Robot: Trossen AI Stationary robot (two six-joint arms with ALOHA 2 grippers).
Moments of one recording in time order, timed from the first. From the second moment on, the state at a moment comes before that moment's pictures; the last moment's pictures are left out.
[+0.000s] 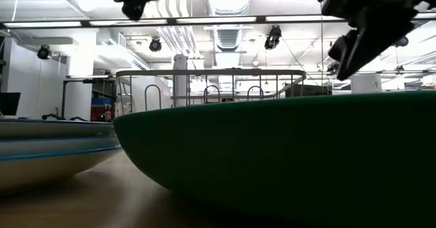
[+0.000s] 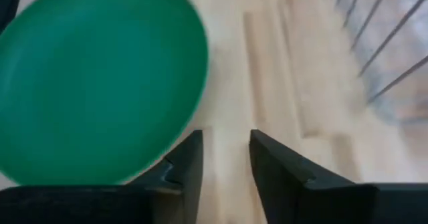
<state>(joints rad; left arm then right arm) 0.19 0.88 0.75 -0.09 0.16 0.03 0.31 1.17 0.70 -0.44 0.08 0.37</state>
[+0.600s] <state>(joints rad) 0.18 0.87 0.76 -0.19 0.16 -0.03 0.39 1.48 0.71 -0.25 0.08 0.72</state>
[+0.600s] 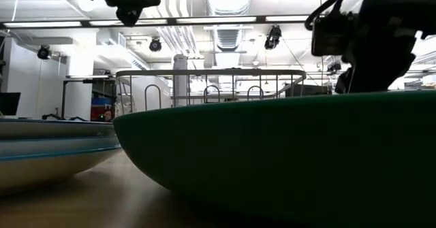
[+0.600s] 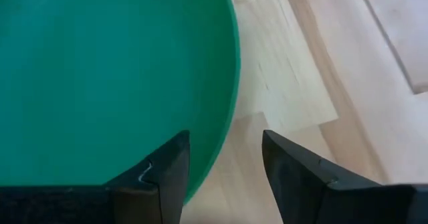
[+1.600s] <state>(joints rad) 0.17 0.87 0.67 -0.05 0.14 -0.12 0.38 1.69 0.83 -0.24 0.12 0.77</state>
